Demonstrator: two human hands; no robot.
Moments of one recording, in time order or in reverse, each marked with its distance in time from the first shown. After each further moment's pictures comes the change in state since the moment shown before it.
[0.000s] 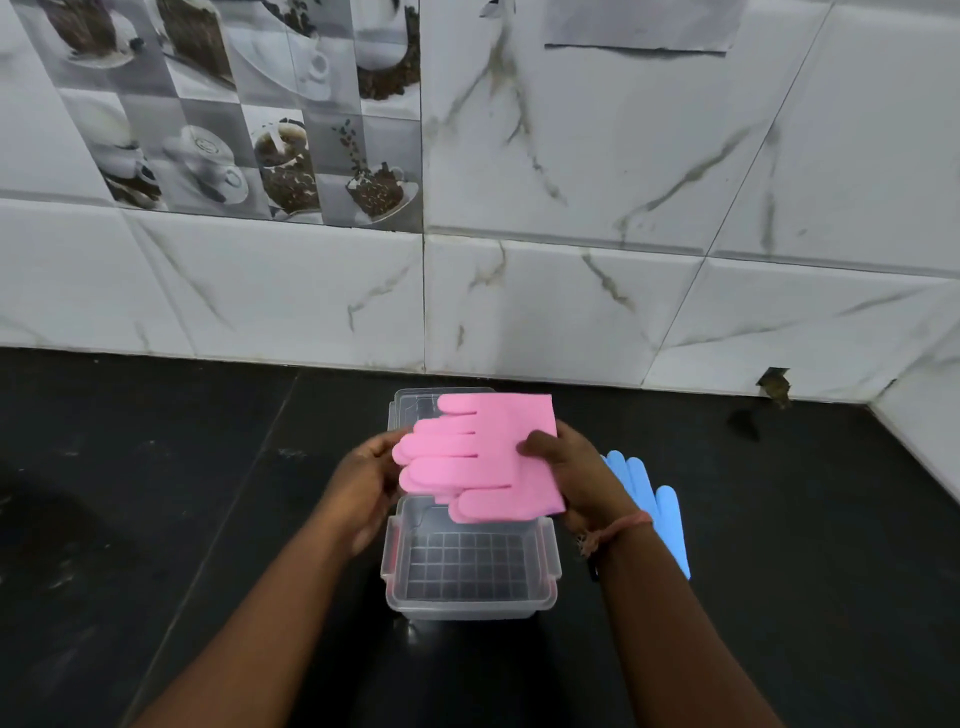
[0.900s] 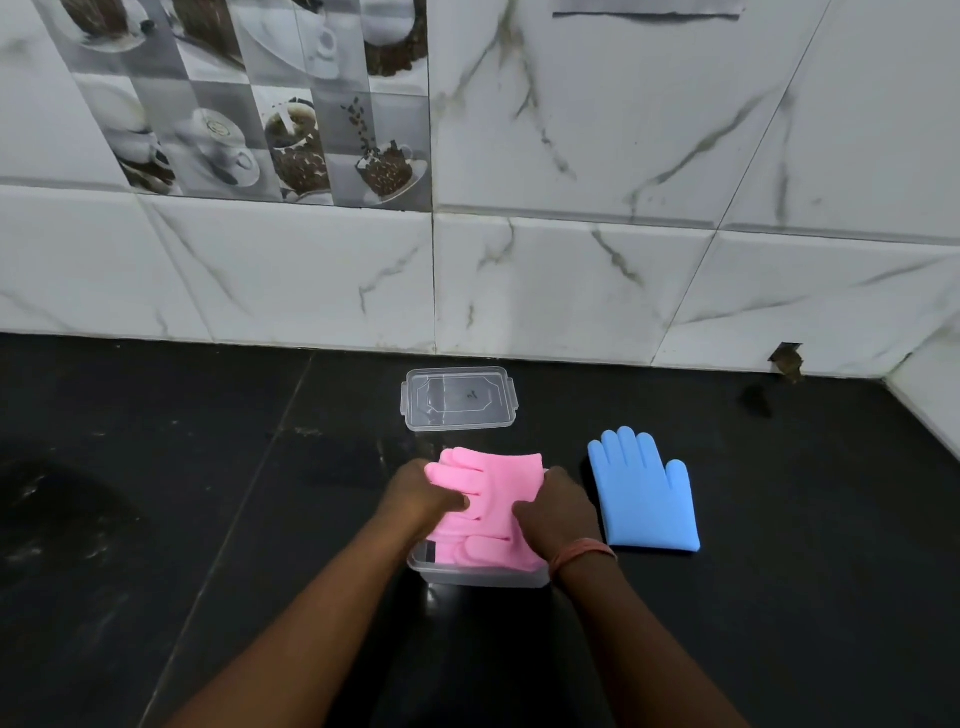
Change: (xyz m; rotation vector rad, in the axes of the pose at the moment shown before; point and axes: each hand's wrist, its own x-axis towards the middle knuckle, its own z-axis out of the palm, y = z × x) left_hand -0.034 -0.025 0.027 0.741 0.086 -0.105; right_hand -0.025 0.072 0.017 -1.055 0.366 0.096
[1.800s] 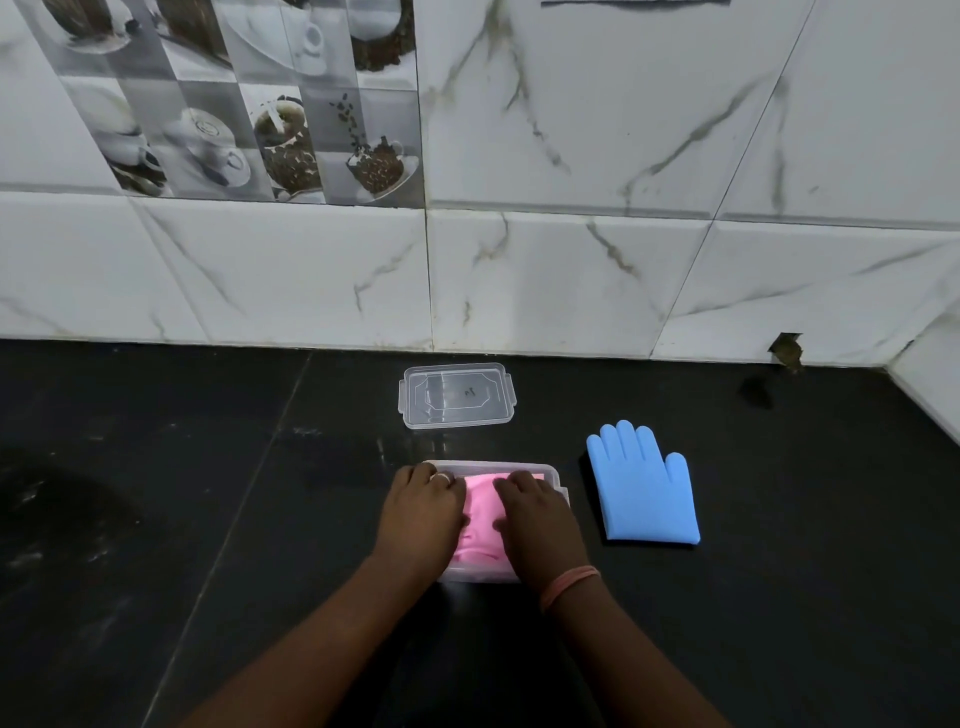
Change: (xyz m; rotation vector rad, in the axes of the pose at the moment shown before) left_hand 0.006 -0.033 0.023 1.204 0.202 0.603; right_hand 0.002 0.023 0.033 -0.474 0.020 -0.556
